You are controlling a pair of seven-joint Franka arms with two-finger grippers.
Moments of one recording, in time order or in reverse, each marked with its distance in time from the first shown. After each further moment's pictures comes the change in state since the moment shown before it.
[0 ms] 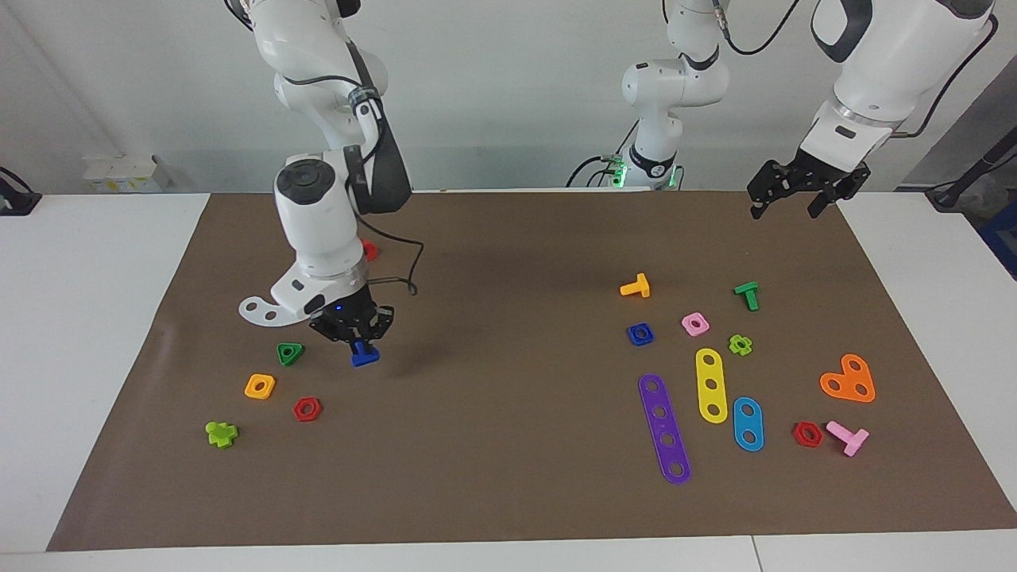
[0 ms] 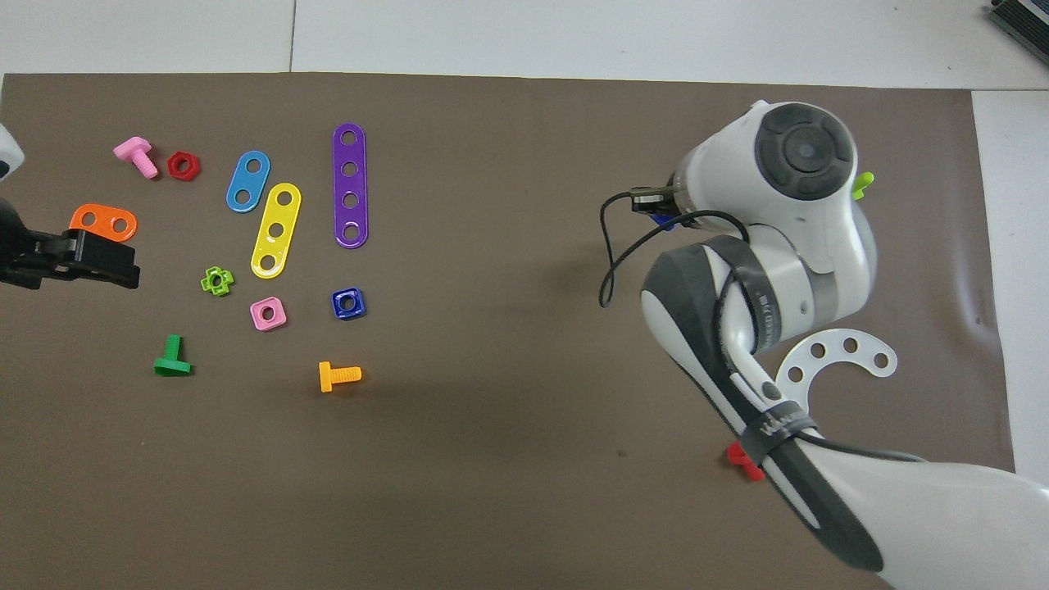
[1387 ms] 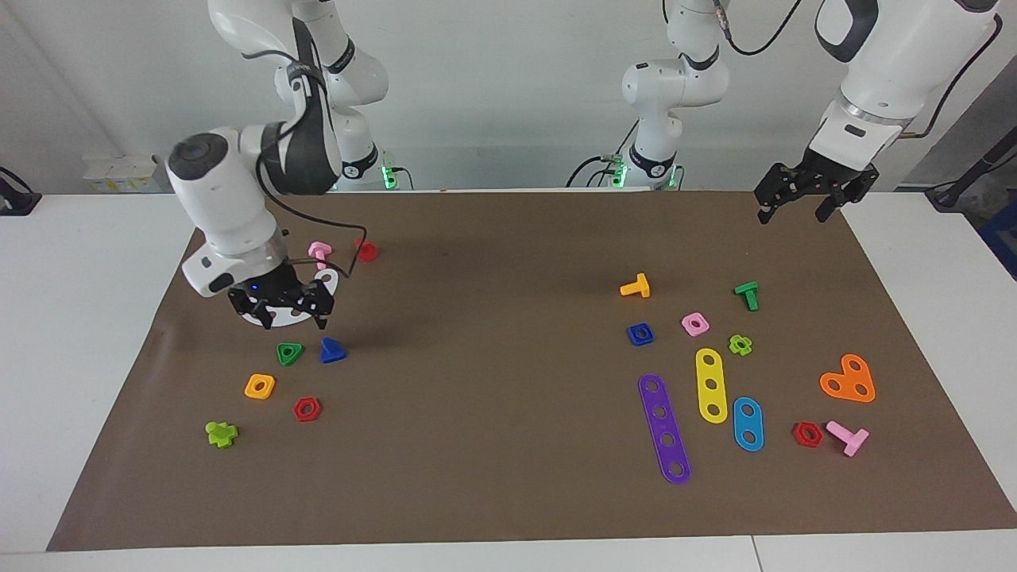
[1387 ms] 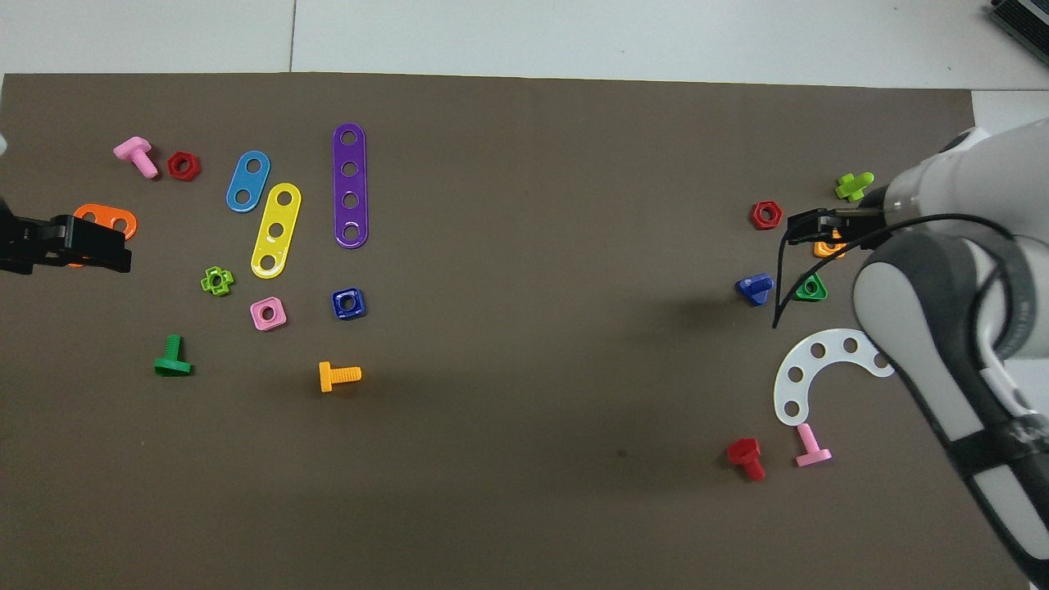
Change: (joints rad) left arm 0.001 0.000 0.008 -0.002 0.000 0.047 0.000; right arm -0.161 -0.132 -0.001 0.088 0.044 -0.261 -0.043
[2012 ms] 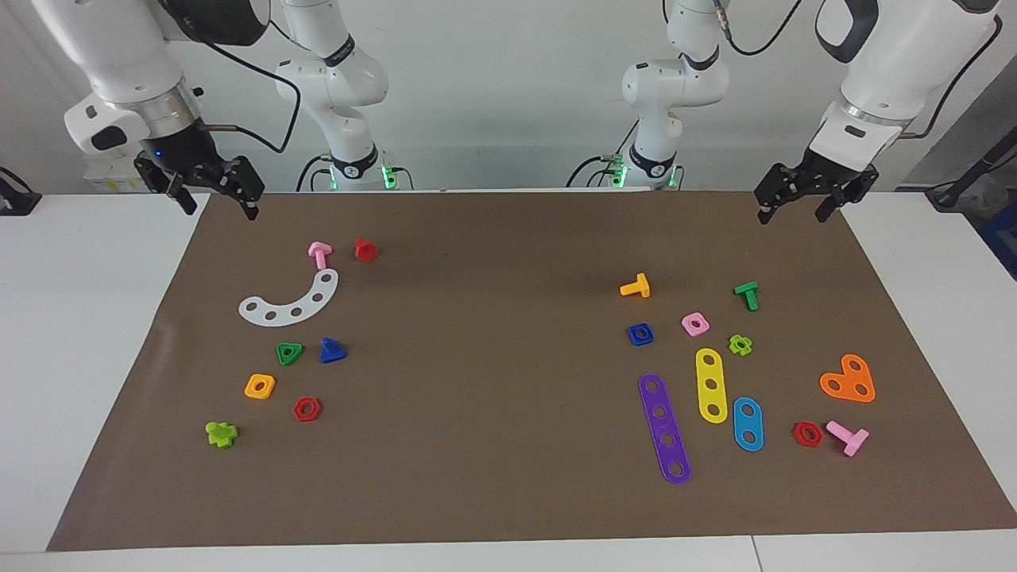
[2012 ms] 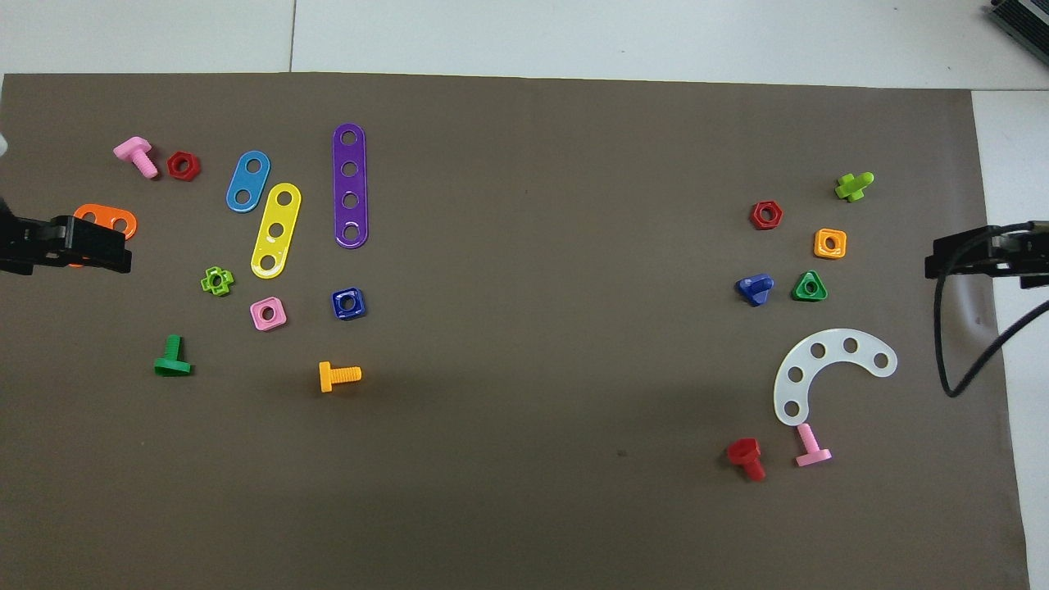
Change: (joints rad) left arm 0.000 0.000 0.000 -0.001 0.000 0.000 0.000; right arm -0.053 -0.153 0.001 0.210 -0.060 -0.459 0.000
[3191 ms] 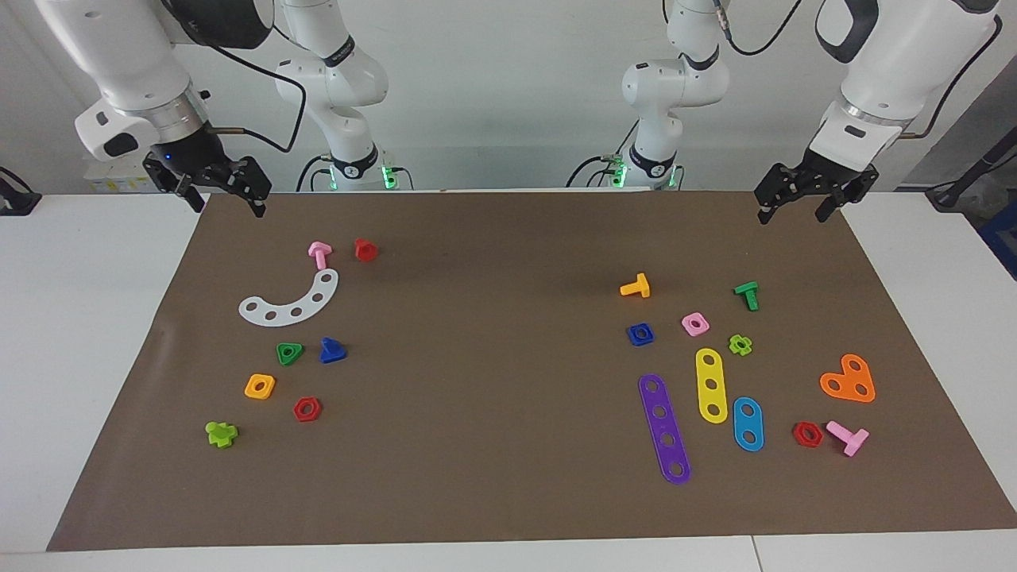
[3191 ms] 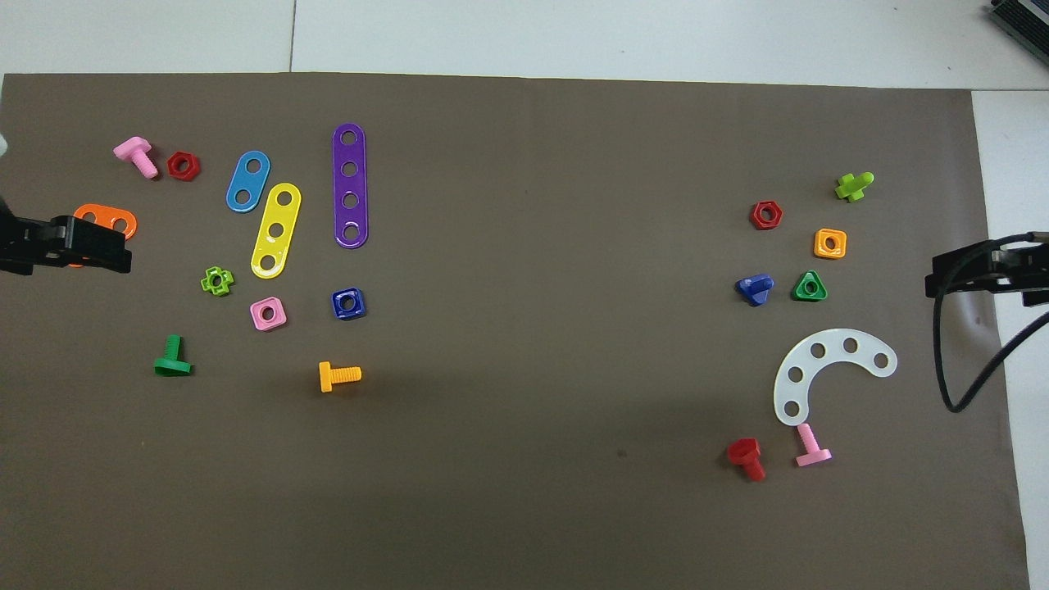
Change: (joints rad) left arm 0.000 0.000 0.000 0.000 0.000 0.000 0.000; right arm -0.007 0.005 0.015 -0.025 0.001 -0.008 0.000
